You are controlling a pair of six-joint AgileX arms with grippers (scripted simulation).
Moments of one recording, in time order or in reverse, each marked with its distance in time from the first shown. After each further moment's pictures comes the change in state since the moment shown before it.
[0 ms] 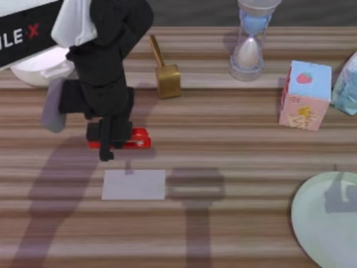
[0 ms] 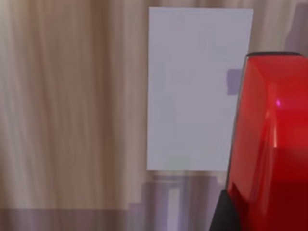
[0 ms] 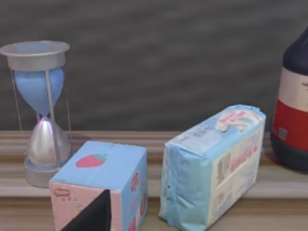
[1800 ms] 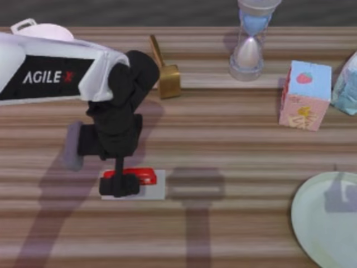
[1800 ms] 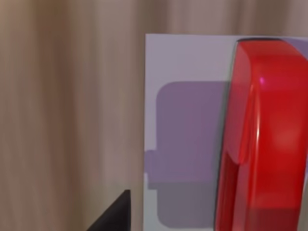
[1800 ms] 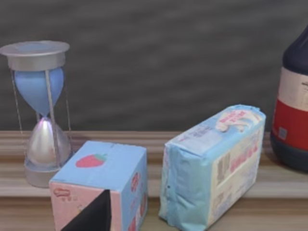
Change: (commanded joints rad) left arm -0.009 0.122 -0.237 0.359 0.001 -0.008; right arm 0.000 0.000 0.000 0.000 0.000 0.000
